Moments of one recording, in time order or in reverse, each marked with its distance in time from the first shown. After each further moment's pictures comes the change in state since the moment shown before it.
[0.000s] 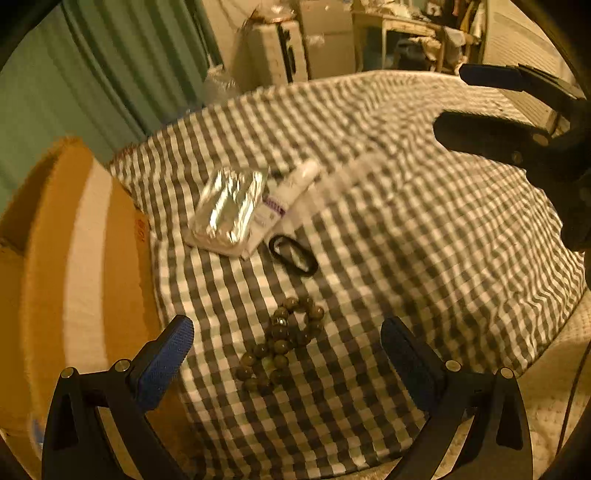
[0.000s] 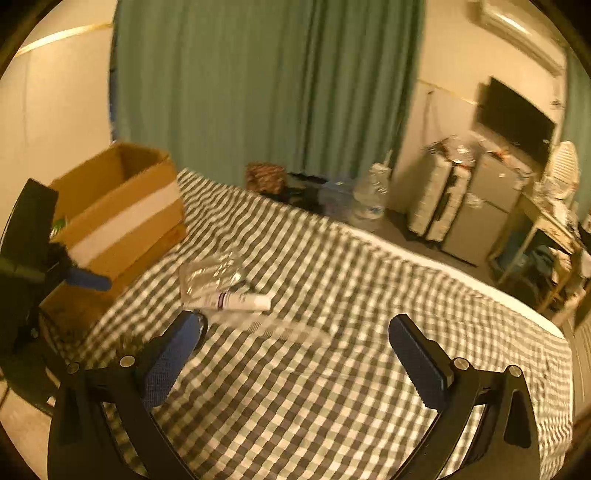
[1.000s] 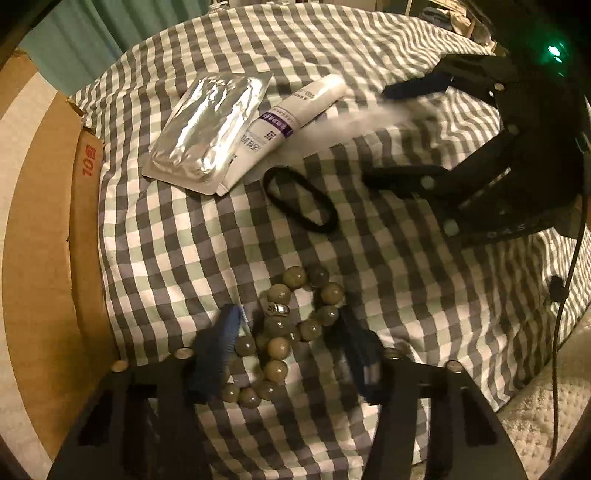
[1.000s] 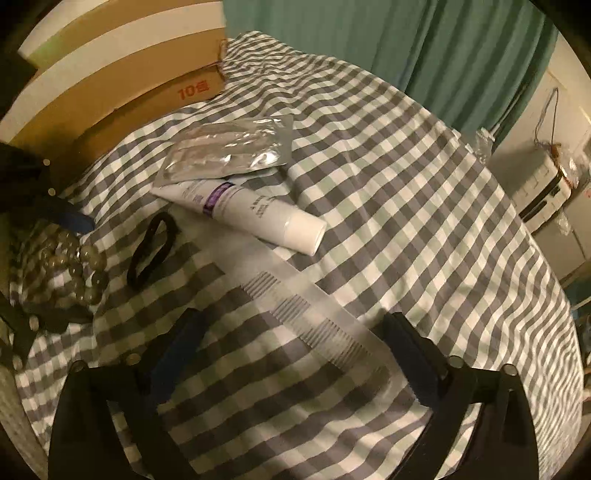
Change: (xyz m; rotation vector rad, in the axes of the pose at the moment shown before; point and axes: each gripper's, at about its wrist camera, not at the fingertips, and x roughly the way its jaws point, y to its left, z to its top) left arm 0.053 -0.004 -0.021 -0.082 0.210 -0.072; right arm 0.144 0.014 -0.019 -0.322 0.293 0.226
